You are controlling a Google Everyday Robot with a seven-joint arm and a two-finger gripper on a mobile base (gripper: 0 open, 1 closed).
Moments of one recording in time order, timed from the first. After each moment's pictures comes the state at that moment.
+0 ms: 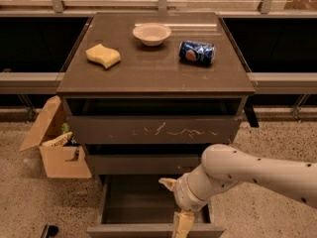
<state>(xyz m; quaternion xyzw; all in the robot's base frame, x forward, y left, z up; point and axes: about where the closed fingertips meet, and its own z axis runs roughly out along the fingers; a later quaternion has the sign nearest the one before) 0.379 -0.035 0.559 -0.71 0.63 0.24 0.19</state>
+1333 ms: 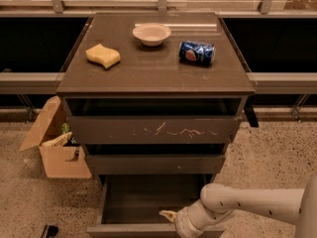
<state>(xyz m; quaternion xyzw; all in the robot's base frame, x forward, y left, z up) 0.347 -0.038 0.361 -0.68 0.62 0.34 0.19</state>
